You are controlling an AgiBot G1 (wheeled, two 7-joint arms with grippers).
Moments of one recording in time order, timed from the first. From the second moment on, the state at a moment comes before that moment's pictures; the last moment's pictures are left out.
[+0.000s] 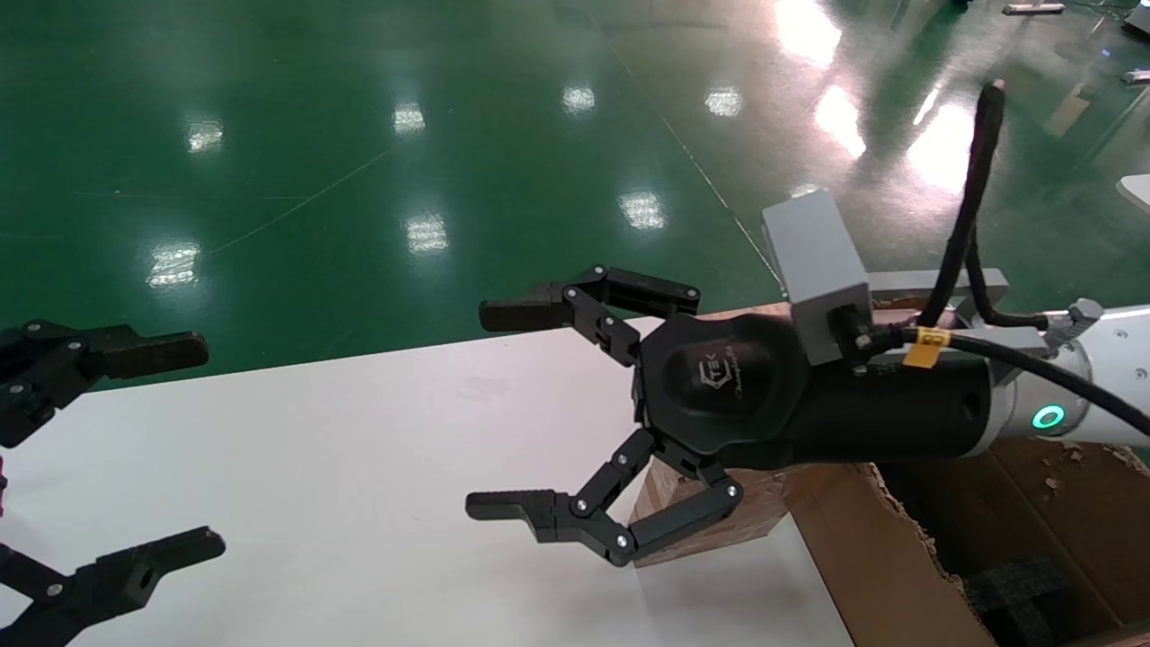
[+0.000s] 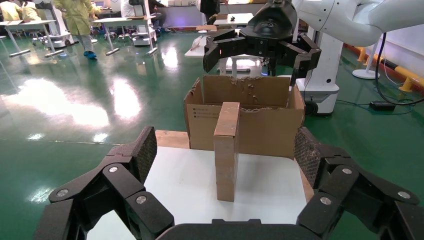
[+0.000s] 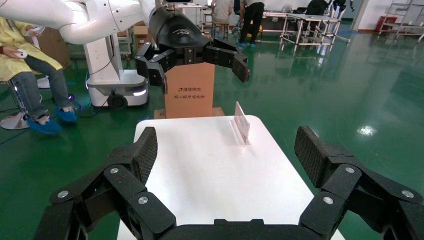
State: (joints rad) left arm -1.09 0.58 0.35 -1.26 0.68 1.46 -0.15; right arm 1.08 -0.61 -0.28 1.28 -0.73 -1.49 0.19
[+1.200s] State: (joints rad) left arm -1.09 0.58 0.35 -1.26 0.68 1.46 -0.15; right arm 1.22 -0.32 -0.47 1.21 -0.83 -1.59 0.21
